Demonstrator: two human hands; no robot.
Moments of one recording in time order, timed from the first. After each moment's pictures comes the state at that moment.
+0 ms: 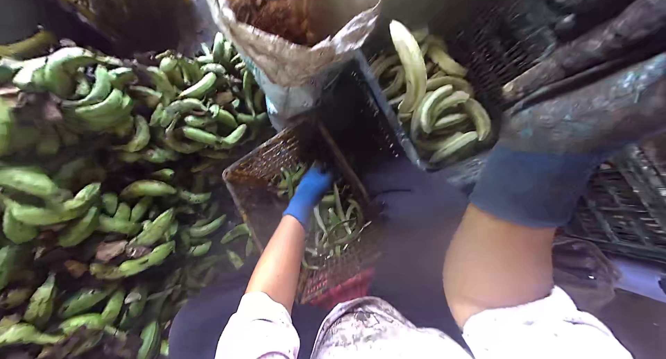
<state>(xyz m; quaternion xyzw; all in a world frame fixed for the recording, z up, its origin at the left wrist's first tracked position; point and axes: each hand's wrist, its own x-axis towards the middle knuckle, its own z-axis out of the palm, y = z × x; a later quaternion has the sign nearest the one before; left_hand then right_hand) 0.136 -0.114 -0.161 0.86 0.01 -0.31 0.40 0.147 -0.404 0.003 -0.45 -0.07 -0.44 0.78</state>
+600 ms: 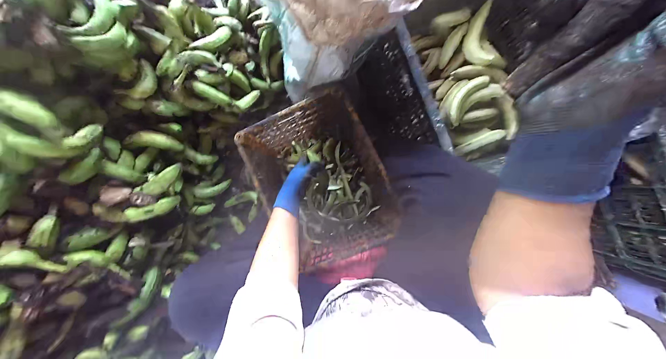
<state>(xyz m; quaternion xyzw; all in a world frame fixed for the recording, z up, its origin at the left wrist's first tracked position) 0.085 -0.019 -0.220 0.72 0.16 -0.28 0.61 0.172 -0.364 0.000 -0.42 -0.02 -0.26 0.87</state>
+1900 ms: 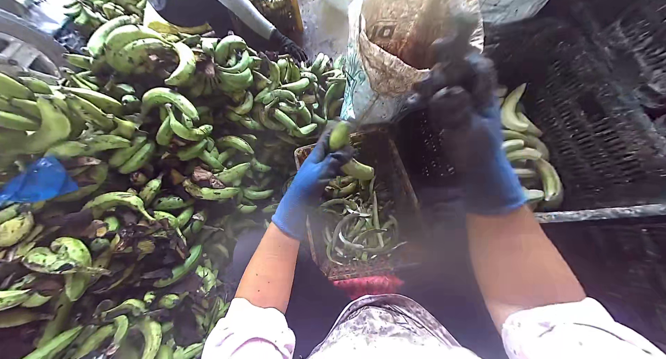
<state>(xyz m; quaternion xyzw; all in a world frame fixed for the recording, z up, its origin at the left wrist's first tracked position) 0.066 -0.004 -0.015 0.72 -0.03 -0.08 0.69 0.153 -0.256 0.014 -0.61 -0.28 -0.09 0.73</state>
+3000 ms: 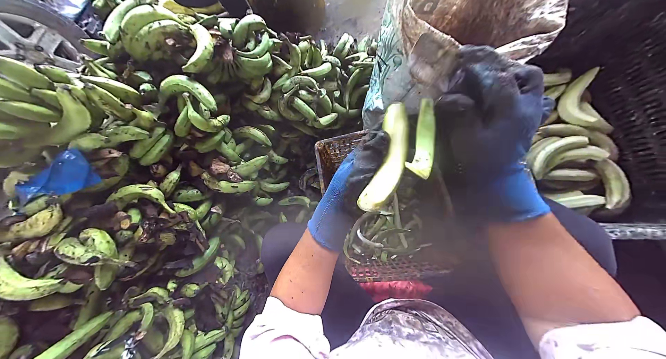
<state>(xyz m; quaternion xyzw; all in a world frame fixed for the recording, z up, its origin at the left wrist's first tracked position) 0.054 -0.018 -0.007 0.55 0.03 -0.13 0.82 0.145 -0.226 -0.015 -0.89 -0.13 -0.28 0.34</state>
